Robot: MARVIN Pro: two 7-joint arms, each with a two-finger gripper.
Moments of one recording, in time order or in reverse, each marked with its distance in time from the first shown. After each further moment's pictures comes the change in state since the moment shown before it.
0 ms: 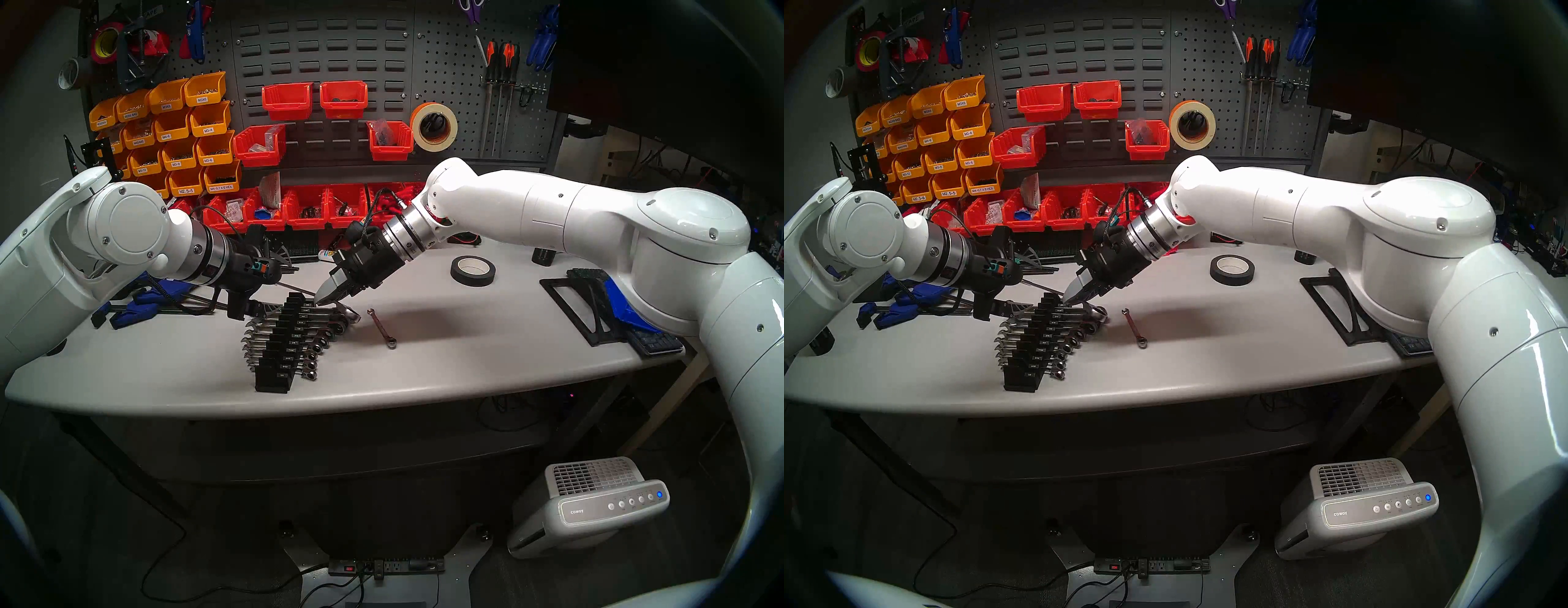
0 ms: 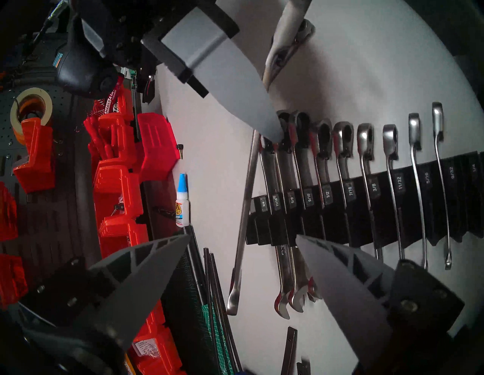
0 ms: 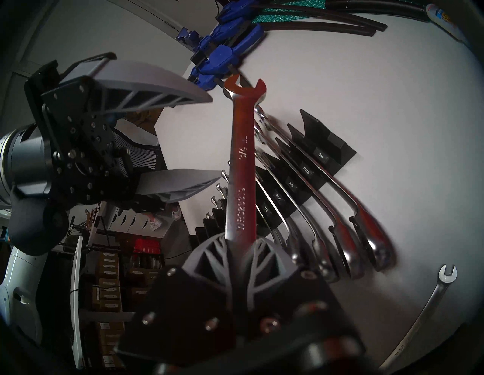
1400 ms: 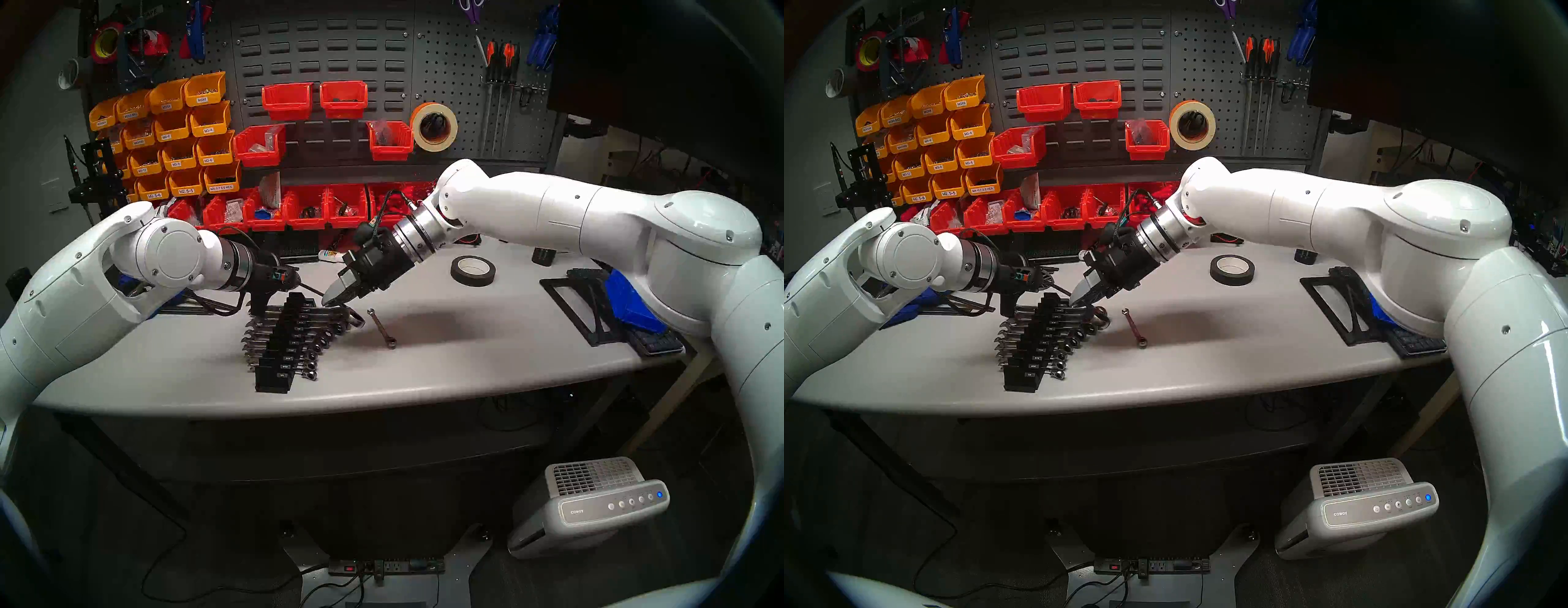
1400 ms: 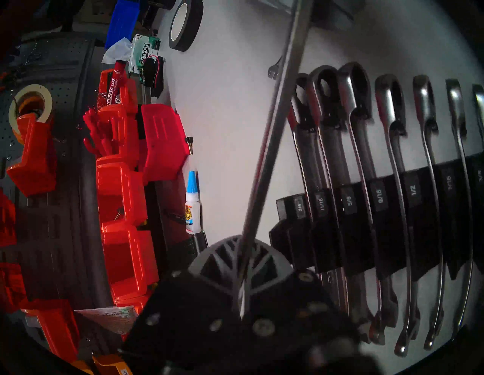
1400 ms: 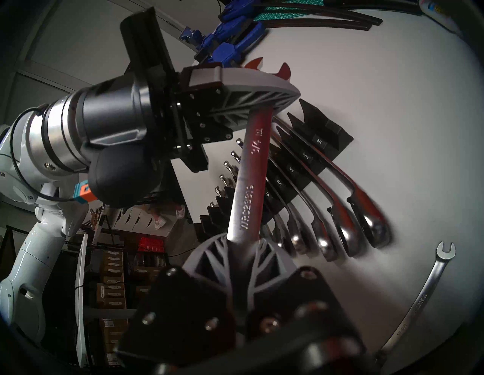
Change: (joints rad) left arm 0.027 -0.145 0.068 0.157 0.149 -0.105 0.138; right arm 0.007 0.064 0.002 -0.065 0.006 0.000 -0.001
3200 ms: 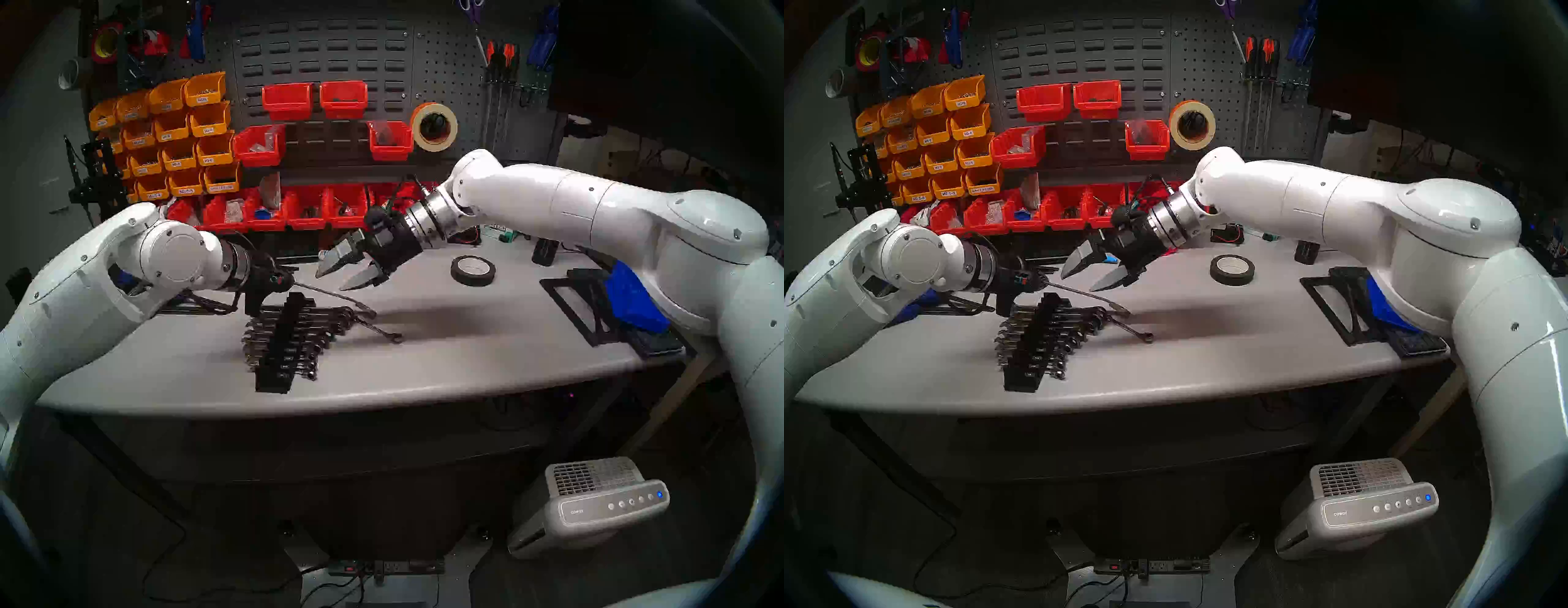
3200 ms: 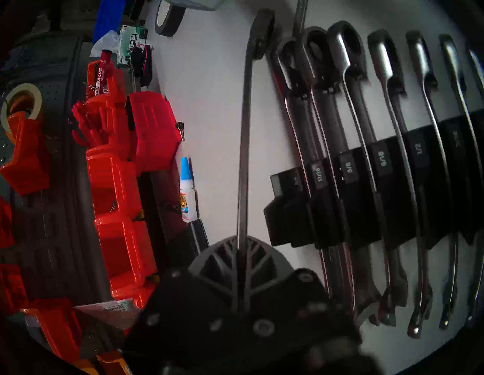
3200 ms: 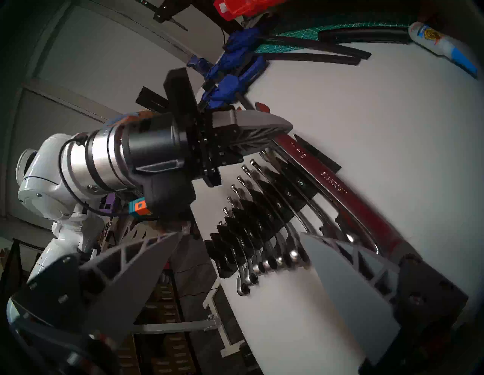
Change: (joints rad) left arm -0.002 -0.008 0.000 0.028 0.070 -0.009 -0.036; right arm 0.012 0.032 0.035 0.030 0.039 0.000 0.002
